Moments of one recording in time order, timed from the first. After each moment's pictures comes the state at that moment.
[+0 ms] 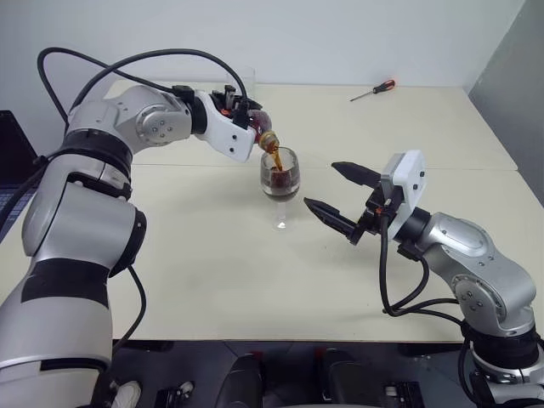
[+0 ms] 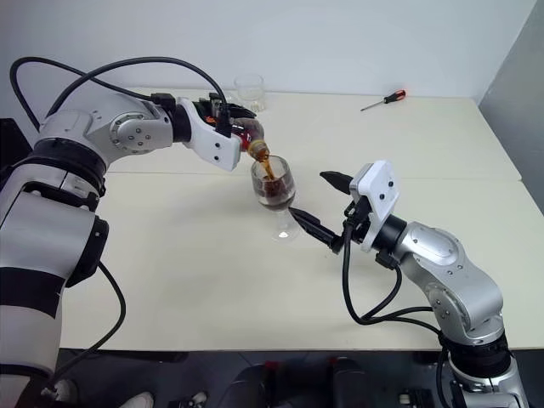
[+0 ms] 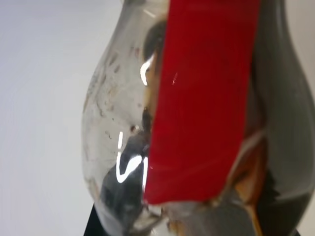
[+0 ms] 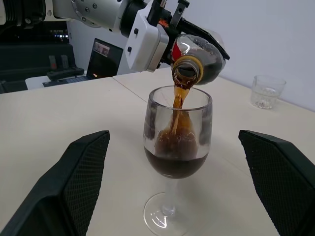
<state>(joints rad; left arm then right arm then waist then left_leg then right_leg) -1.52 0.66 -0.56 1.33 0.81 -1.03 -0.29 -0.39 -0.49 0.03 -0.61 0.57 0.65 0.50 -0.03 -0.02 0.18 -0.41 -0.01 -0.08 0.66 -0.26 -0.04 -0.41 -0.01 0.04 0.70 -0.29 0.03</state>
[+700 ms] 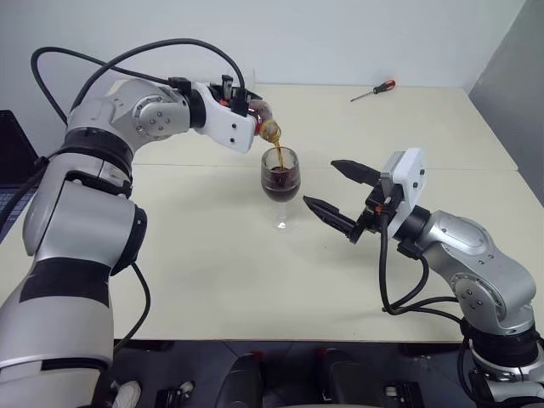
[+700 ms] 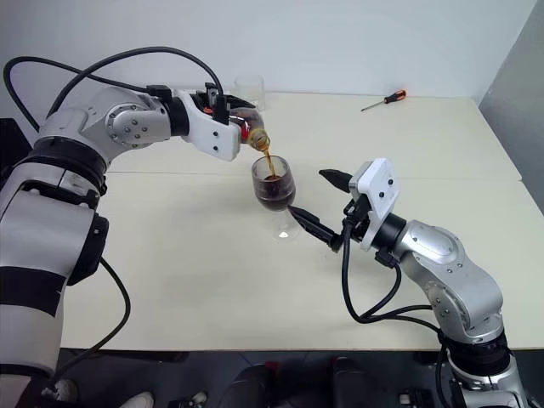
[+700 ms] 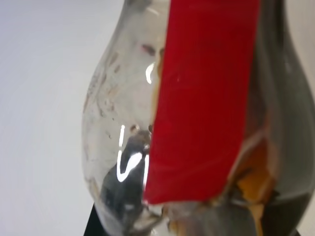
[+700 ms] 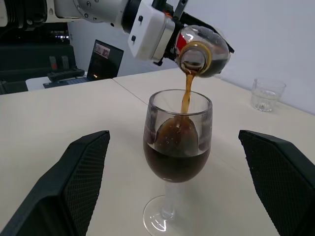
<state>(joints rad) -1.52 0.65 -0.48 1.34 0.68 -1.01 -0.42 -0.40 -0.48 0.03 -0.60 0.57 0.65 0.50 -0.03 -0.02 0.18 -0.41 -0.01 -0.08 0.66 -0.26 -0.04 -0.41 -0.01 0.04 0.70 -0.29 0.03</state>
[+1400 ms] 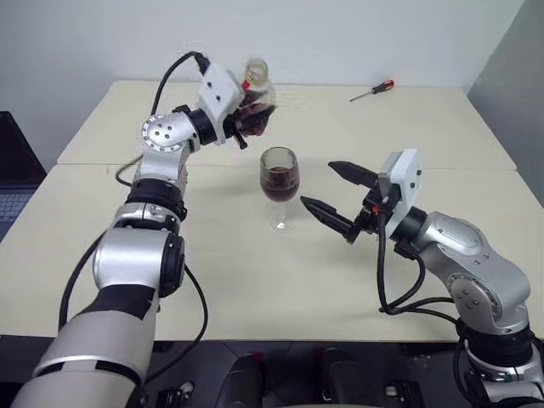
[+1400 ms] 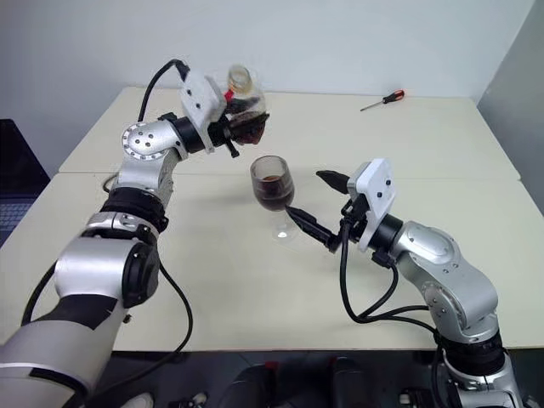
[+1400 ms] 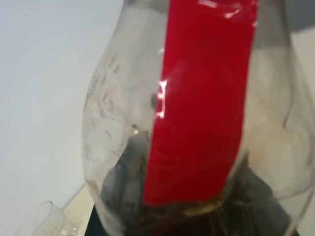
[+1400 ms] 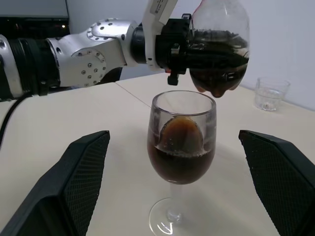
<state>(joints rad) -1.22 0.42 0.07 1.07 -0.07 -0.36 -0.90 -0.40 -0.46 0.04 -0.60 0.59 0.65 0.51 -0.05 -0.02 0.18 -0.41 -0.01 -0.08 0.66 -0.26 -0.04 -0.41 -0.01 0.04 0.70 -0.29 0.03</state>
